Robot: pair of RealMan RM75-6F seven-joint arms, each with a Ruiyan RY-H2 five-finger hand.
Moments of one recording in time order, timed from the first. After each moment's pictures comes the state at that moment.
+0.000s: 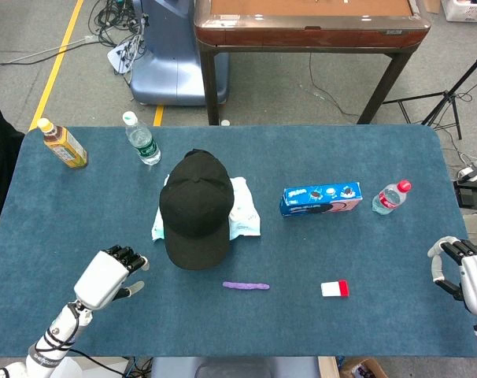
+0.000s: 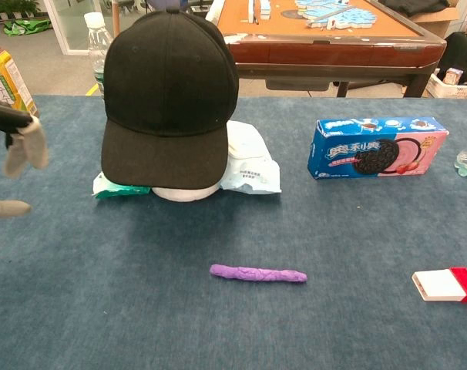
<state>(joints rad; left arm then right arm) -0.36 -1.41 -0.04 -1.42 1.90 1.47 0.11 0.04 -1.10 0.09 -1.54 -1.56 1.63 0.12</state>
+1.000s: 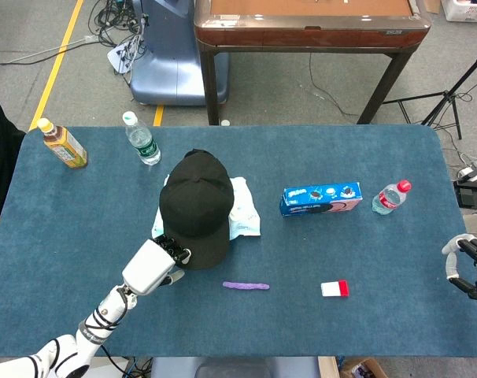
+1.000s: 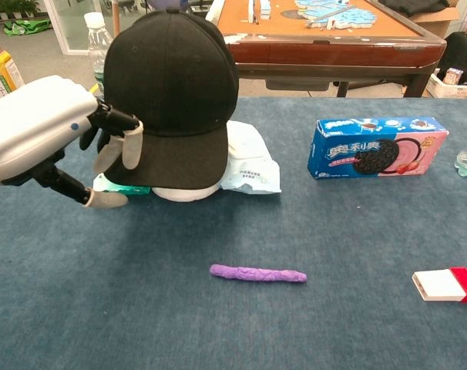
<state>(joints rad) -0.52 -1.62 -0.09 -1.33 1.86 1.40 0.19 0.02 -1.08 0.11 -1.53 -1.53 1.63 0.20</state>
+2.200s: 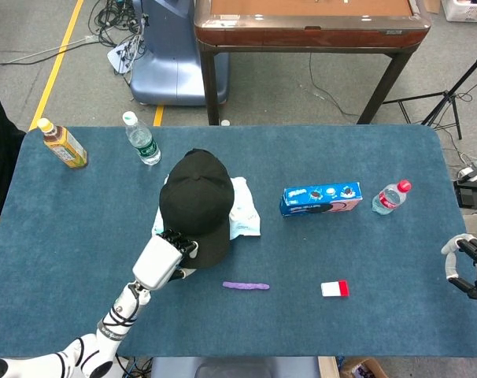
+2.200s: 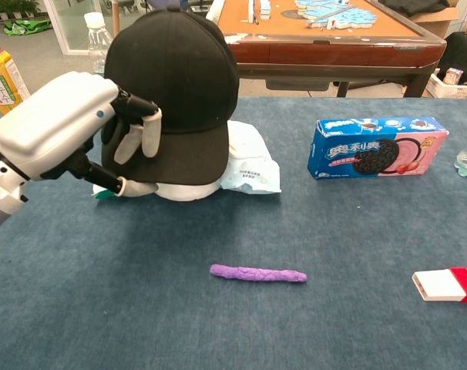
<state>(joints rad) -0.55 -1.77 -0.11 -1.23 1.78 1.49 0.18 0.02 -1.08 0.11 -1.53 -1.53 1.62 0.19</state>
